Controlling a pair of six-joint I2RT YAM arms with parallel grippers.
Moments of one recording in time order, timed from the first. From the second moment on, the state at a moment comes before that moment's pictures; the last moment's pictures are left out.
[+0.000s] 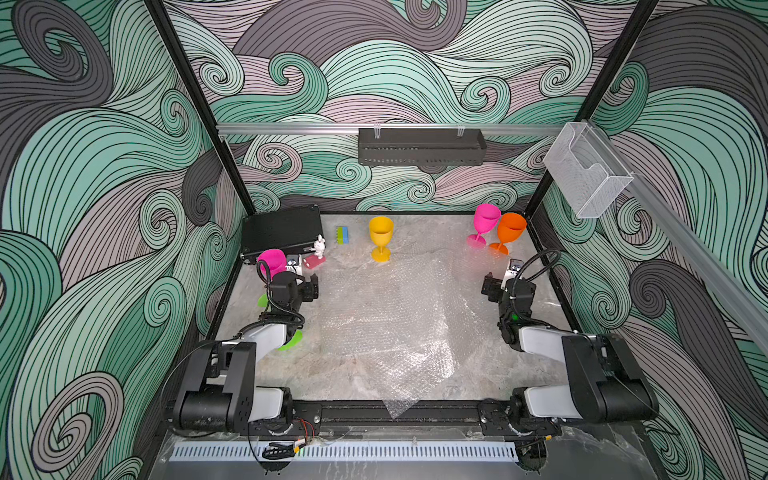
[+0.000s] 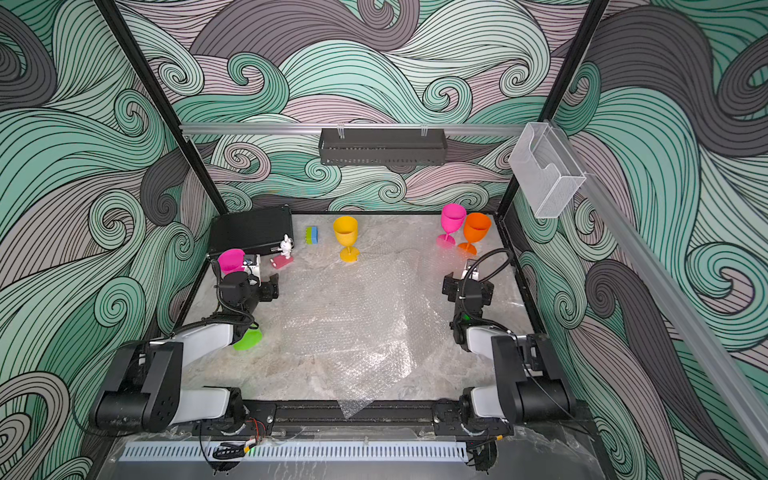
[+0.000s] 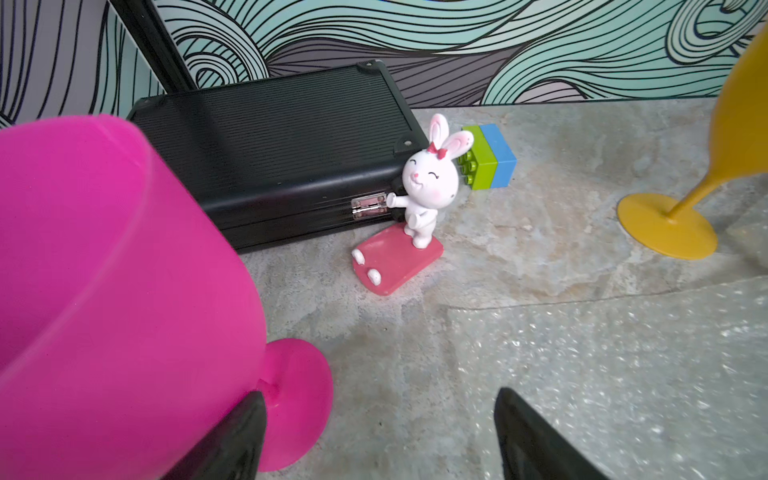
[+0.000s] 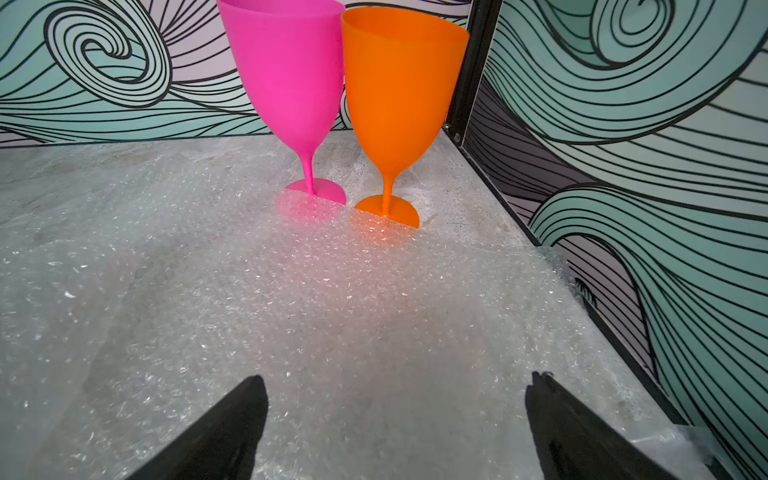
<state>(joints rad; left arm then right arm) -0.03 1.38 0.43 0.49 -0.11 0.02 0.06 1.45 0.34 0.74 0.34 0.01</state>
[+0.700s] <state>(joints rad) 0.02 1.52 0.44 0.60 -0.11 0.00 0.05 1.54 0.37 0.79 0.20 0.01</state>
